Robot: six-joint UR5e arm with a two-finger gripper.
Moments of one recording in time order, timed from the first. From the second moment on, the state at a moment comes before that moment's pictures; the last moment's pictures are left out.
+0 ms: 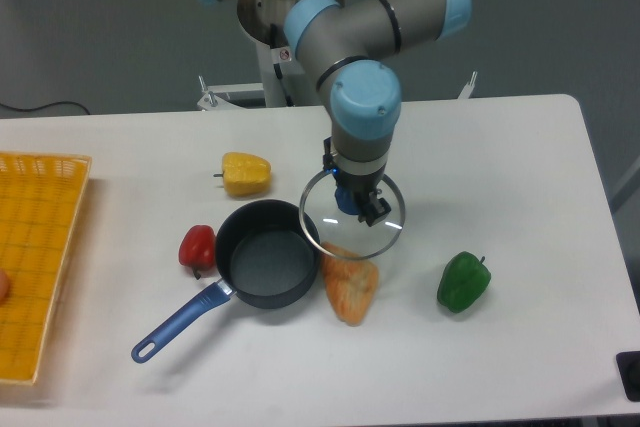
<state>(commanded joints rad) 2.54 -1.83 -1.71 -1.26 1.58 1.57</state>
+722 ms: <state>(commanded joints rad) 2.63 -1.84 -1.73 -1.22 1.58 1.68</state>
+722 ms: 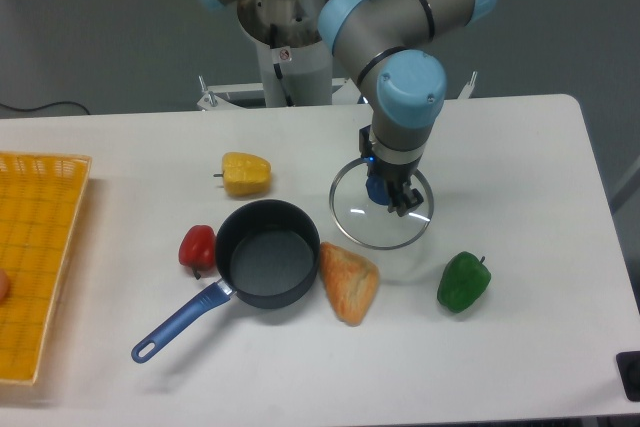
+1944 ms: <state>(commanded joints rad) 2.63 -1.91 -1.82 -1.07 1.61 1.72</state>
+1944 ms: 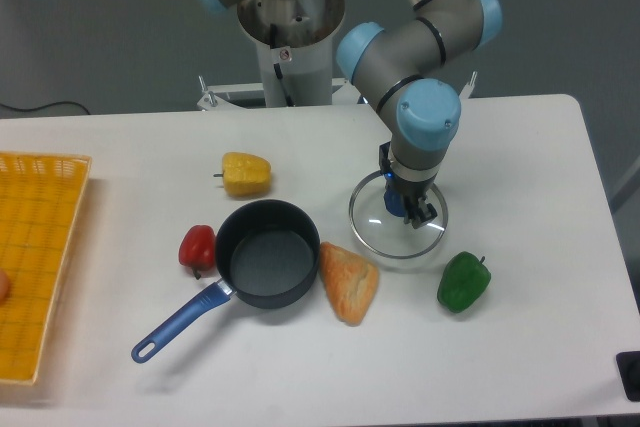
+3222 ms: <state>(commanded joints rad) 2.59 -1.93 -1.83 -1.04 1.66 1.68</state>
